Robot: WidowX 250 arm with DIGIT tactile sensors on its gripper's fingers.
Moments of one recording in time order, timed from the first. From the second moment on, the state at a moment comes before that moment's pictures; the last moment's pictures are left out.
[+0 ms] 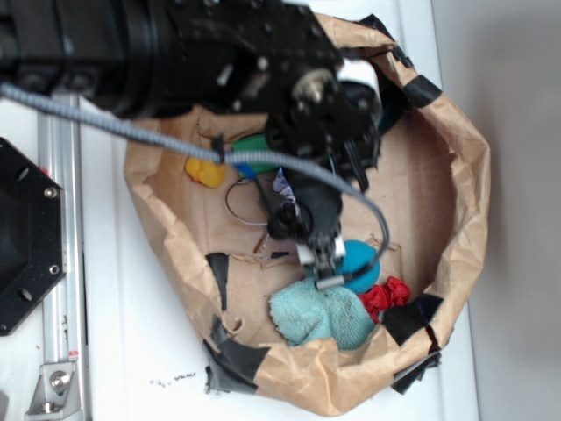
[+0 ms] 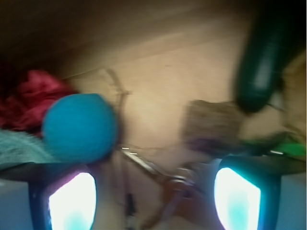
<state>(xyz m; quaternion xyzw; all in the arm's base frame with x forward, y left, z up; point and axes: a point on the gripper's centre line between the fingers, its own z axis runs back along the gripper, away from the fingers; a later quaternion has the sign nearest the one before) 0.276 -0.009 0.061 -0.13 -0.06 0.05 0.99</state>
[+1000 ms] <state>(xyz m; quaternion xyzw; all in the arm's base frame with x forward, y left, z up) 0.278 -0.078 0.028 -0.19 -0.09 -0.04 0.98</state>
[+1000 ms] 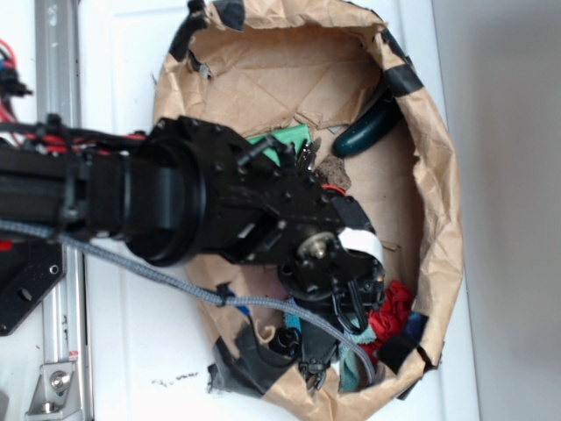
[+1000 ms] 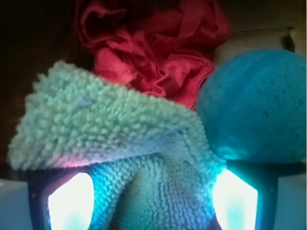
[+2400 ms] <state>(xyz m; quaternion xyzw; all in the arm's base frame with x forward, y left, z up) 0.246 0.044 0.090 -0.09 -0.14 0.11 0.98</state>
